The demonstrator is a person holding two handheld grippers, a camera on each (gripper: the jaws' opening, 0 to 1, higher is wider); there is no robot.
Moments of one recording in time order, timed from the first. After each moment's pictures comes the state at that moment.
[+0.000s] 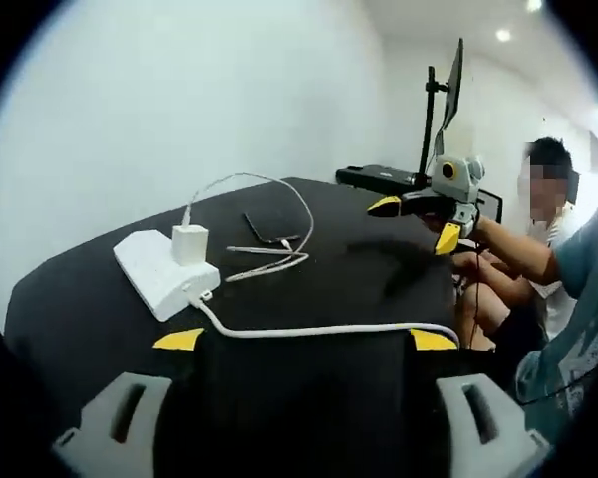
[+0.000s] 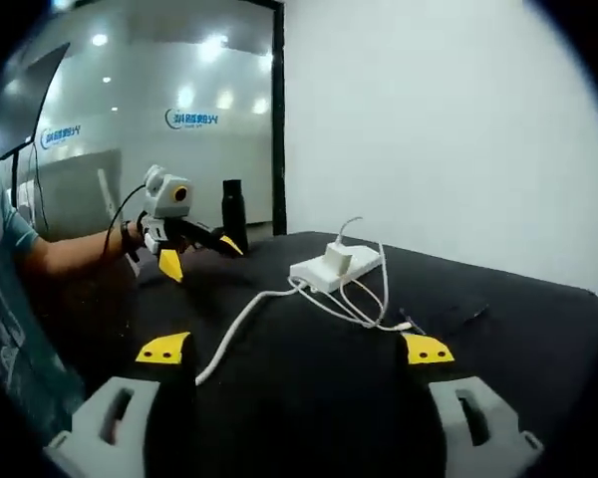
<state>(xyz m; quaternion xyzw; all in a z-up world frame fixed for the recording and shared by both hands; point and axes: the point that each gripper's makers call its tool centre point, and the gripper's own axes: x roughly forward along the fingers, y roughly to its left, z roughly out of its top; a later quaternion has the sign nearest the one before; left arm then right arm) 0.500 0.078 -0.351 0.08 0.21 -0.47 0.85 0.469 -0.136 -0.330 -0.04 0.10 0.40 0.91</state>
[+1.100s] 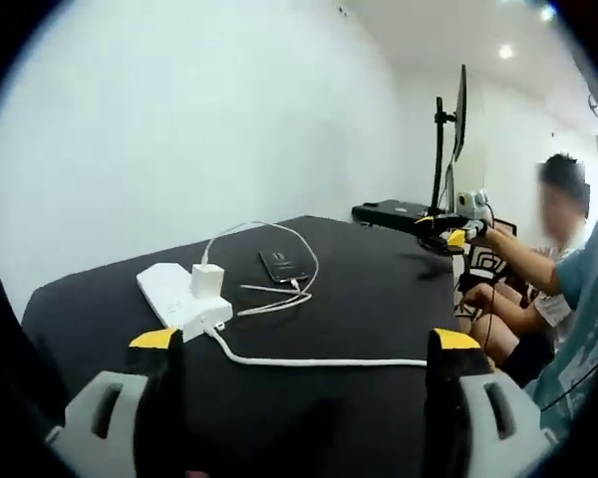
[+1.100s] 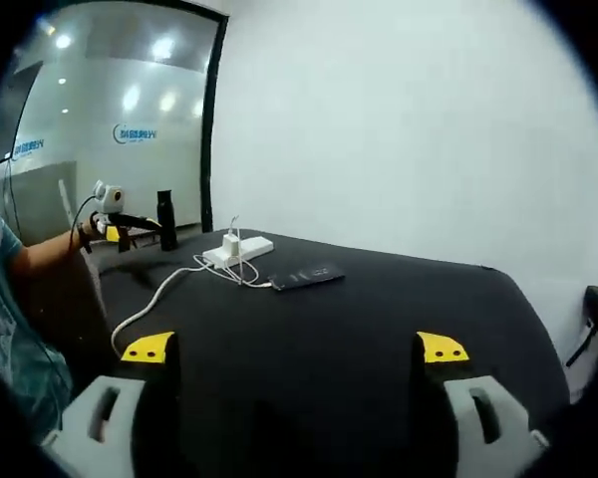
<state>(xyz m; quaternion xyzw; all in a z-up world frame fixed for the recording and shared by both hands) 0.484 0.086 -0.292 0.03 0.13 -0.43 0.89 0.429 -0.342 -0.303 -0.03 0.10 0.27 0.96</state>
